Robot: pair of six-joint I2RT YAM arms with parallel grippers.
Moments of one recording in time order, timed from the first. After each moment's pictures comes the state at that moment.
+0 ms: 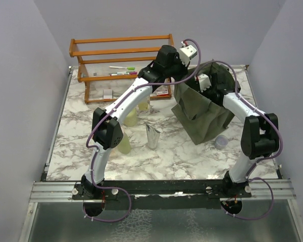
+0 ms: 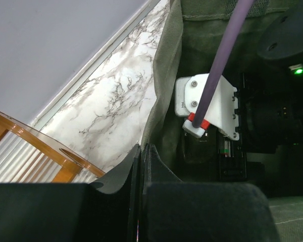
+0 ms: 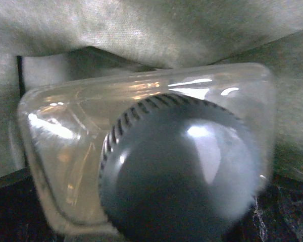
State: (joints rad) left arm -0.67 2.16 2.23 -0.40 0.25 0.12; right arm 0.14 1.74 1.27 -0.41 -0.12 -0.45
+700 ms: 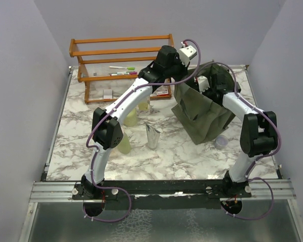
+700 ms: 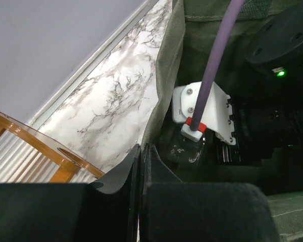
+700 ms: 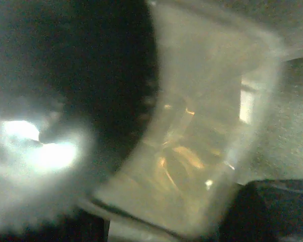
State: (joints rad) left arm -0.67 2.16 2.22 -0.39 0.24 0.11; right arm 0.14 1.79 1.26 -0.41 -0.20 -0.45
